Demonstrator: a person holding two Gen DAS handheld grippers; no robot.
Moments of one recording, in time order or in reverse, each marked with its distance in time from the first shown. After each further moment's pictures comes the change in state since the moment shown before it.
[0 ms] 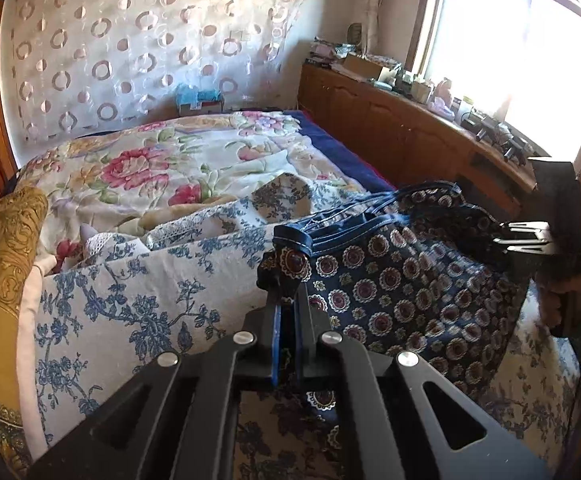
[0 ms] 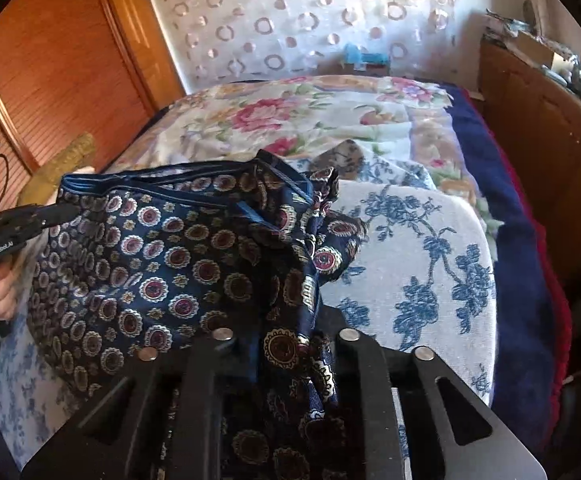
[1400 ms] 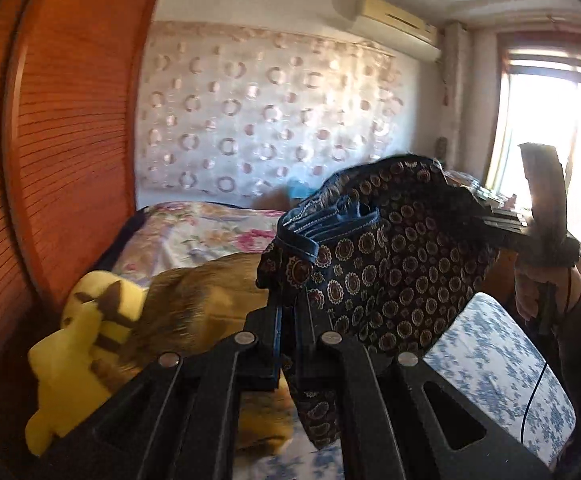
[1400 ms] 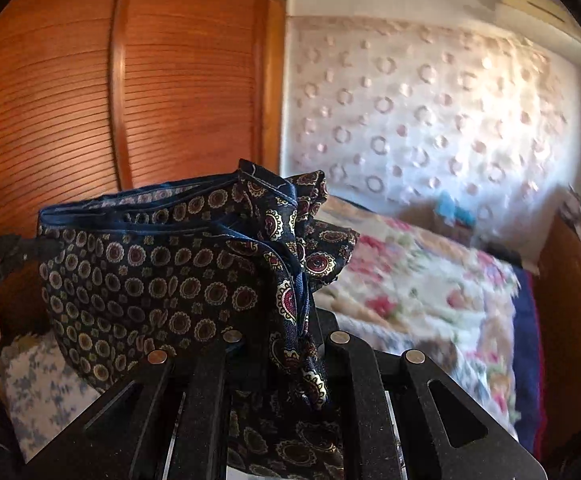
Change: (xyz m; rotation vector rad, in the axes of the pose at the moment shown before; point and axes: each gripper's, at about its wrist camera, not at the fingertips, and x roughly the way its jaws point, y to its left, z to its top) left arm -0.246 0.103 -0.078 -0.202 -0.384 0.319; right arm -0.058 0.254 0.120 -0.427 -0.342 0.140
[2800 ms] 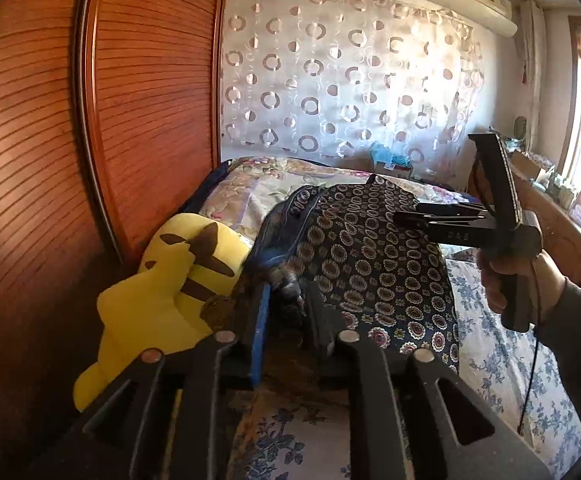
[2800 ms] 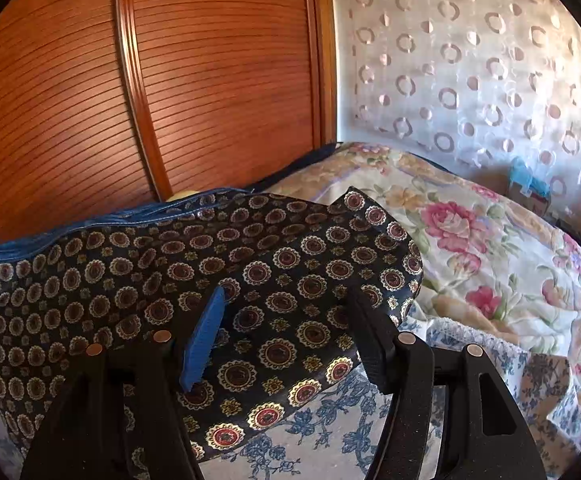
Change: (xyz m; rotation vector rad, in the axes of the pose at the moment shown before) left arm 0.013 0.065 -0.043 -0.051 0.133 0.271; right arm 0.221 0.083 -0.010 0.027 0.160 0.184
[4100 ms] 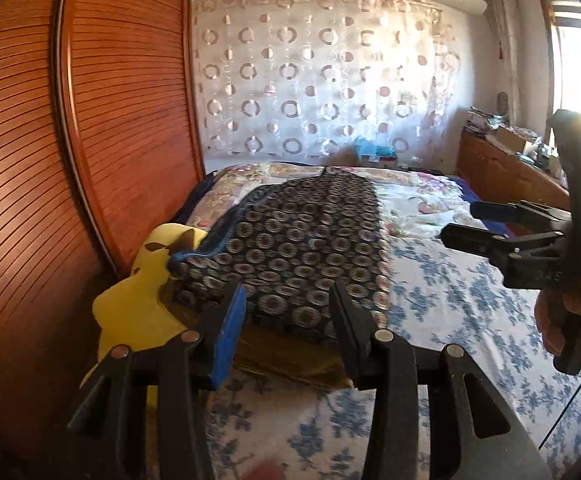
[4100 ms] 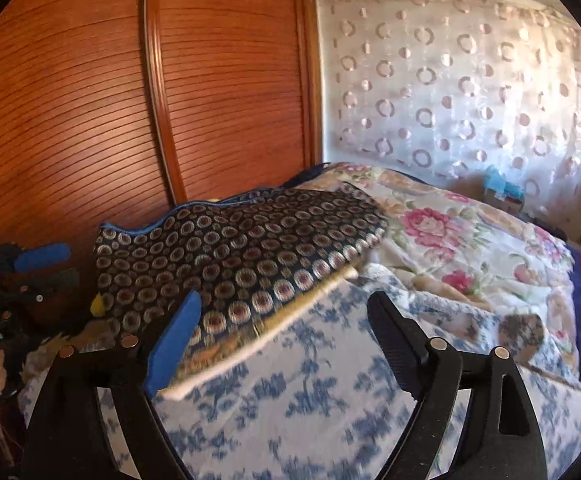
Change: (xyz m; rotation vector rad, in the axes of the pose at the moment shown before) left arm -0.030 -0.064 -0.018 0.106 -0.009 -0.005; right arm -0.131 0.058 -0.059 0.038 -0.098 -0.073
